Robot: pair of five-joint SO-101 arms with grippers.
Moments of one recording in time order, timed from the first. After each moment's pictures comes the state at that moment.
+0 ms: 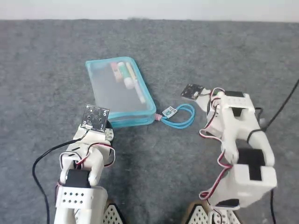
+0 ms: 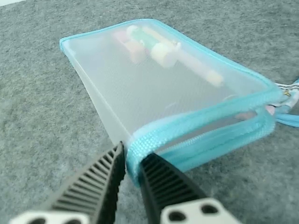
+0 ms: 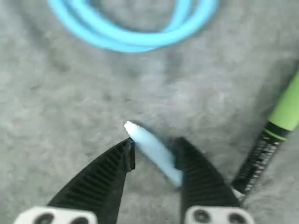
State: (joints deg) left arm -2.6 -83.1 90.5 43.9 -5.3; right arm 1.3 8.7 27.1 60.5 58.9
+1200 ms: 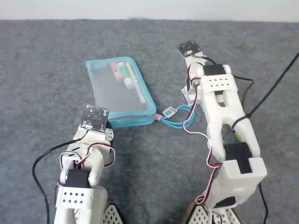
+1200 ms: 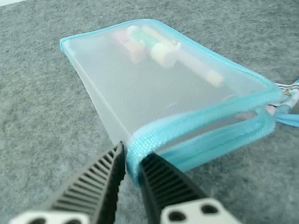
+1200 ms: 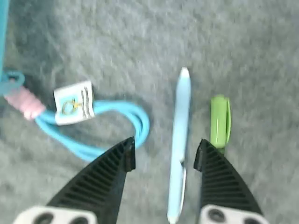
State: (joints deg) left arm -2.6 -83.1 90.5 43.9 -5.3; right arm -10.5 11.1 1.1 72.7 16.7
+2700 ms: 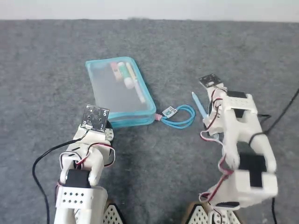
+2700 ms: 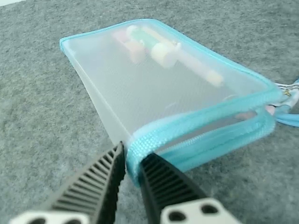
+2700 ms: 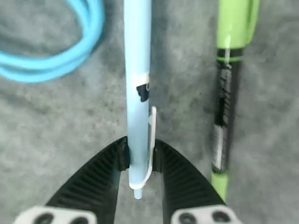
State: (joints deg) left arm -2.6 -83.1 90.5 43.9 -5.3; right arm 1.9 4.2 28.8 62.9 27.0
